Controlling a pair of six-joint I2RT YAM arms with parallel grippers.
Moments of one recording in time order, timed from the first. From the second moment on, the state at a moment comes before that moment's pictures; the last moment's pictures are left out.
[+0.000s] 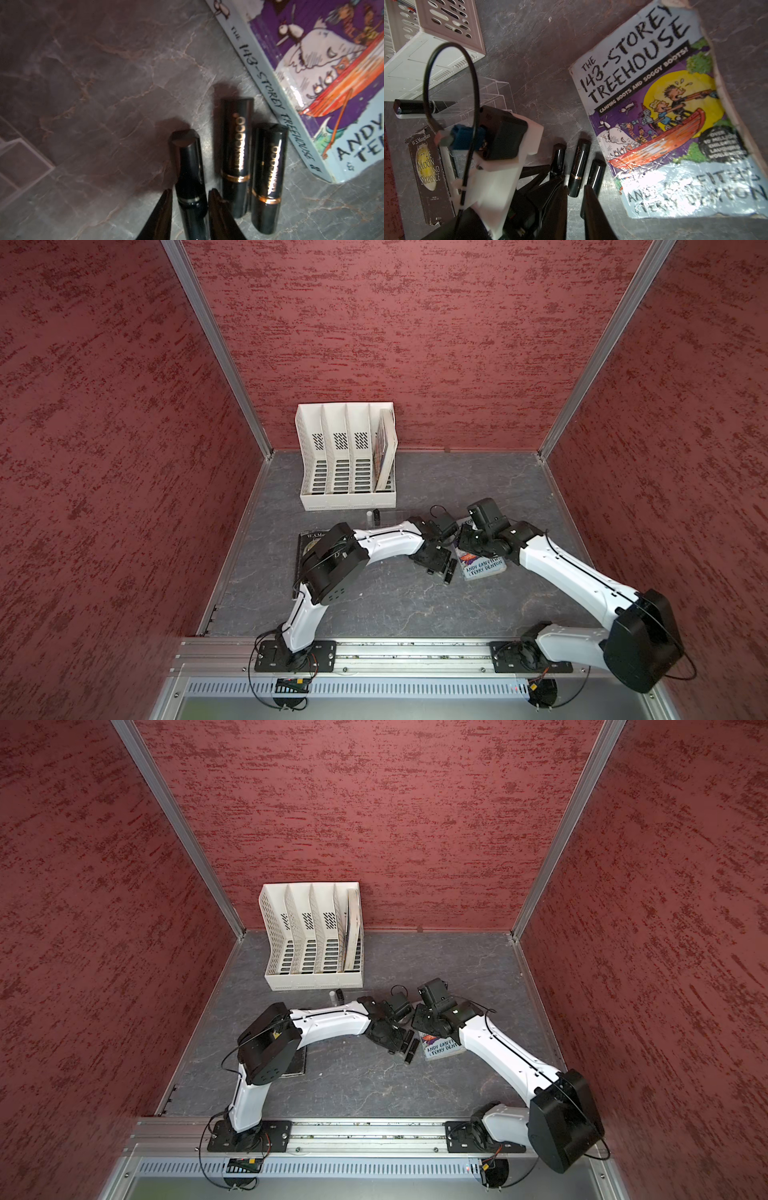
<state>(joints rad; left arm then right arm) -0.96 2.06 1.48 -0.71 0.05 -0.49 0.51 1.28 0.90 -0.65 -0.03 0.79</state>
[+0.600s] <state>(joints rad) -0.97 2.06 1.48 -0.74 0.04 -0.49 0.51 1.28 0.88 -0.64 -0.04 0.79</state>
